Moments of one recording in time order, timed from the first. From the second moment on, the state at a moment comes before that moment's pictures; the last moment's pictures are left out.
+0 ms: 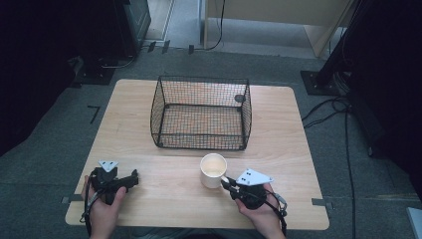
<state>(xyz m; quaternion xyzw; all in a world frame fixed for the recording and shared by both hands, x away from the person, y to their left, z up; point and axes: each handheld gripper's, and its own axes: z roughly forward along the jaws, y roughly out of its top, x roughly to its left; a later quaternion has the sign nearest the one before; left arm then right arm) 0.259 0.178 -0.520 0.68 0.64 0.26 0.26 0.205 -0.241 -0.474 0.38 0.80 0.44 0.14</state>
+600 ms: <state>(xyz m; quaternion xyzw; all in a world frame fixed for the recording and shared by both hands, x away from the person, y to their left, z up) 0.259 0.178 -0.520 0.68 0.64 0.26 0.26 0.205 -0.249 -0.446 0.37 0.79 0.47 0.14</state>
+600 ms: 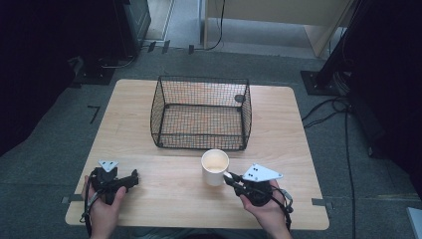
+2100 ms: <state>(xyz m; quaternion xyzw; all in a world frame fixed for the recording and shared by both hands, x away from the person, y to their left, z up) 0.259 0.178 -0.519 0.68 0.64 0.26 0.26 0.254 -0.229 -0.373 0.33 0.78 0.50 0.17</state>
